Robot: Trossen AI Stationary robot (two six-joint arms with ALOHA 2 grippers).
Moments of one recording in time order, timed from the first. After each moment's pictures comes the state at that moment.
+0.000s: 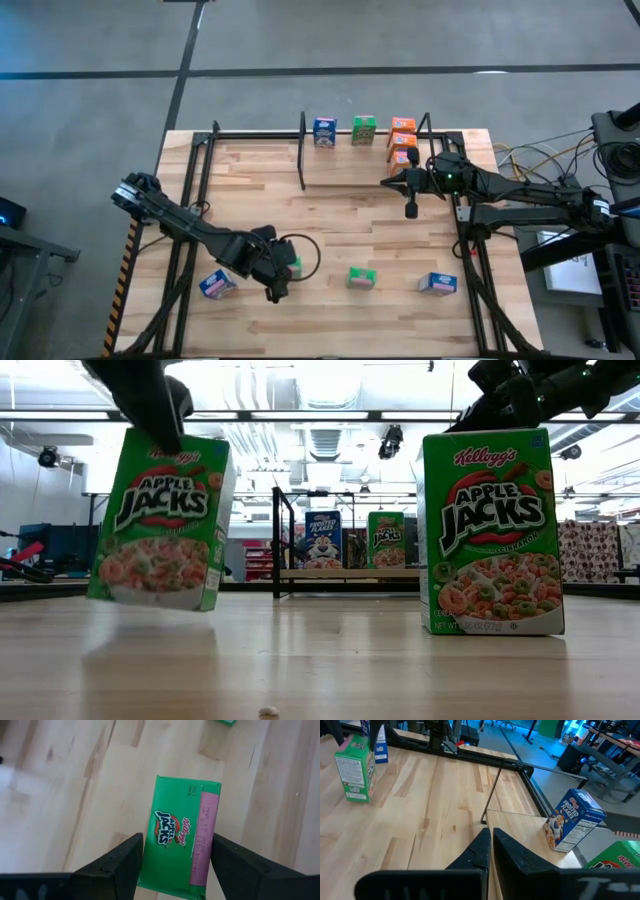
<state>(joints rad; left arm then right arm) -0.48 1.62 1.28 -0.89 -0.30 -0.71 -0.31 0.81 0.54 -0.02 -0.16 -0.32</state>
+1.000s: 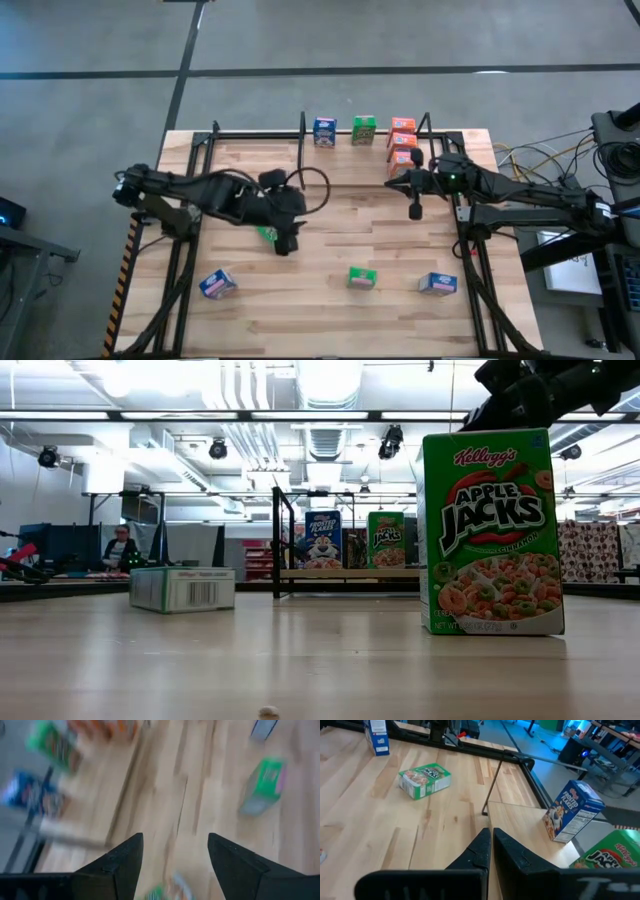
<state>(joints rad) -0.26 1.59 1.79 -1.15 -0.42 -0.30 -0.31 0.76 0.54 -0.11 -0.16 -0.33</state>
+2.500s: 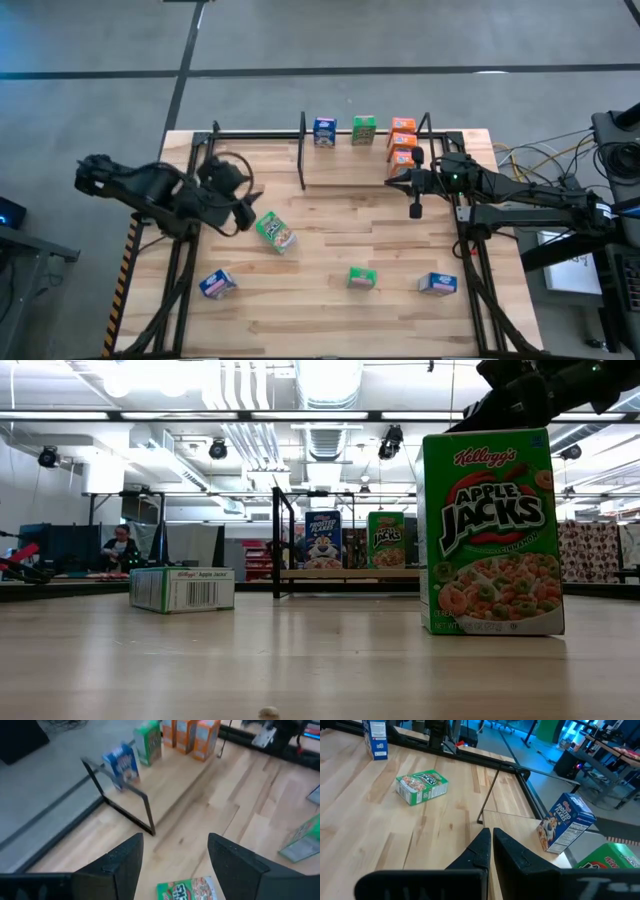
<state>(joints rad) -0.35 1.17 1.42 -1.18 -0.76 -0.73 -0.31 0.75 0.54 -0.07 -0.16 -0.37</state>
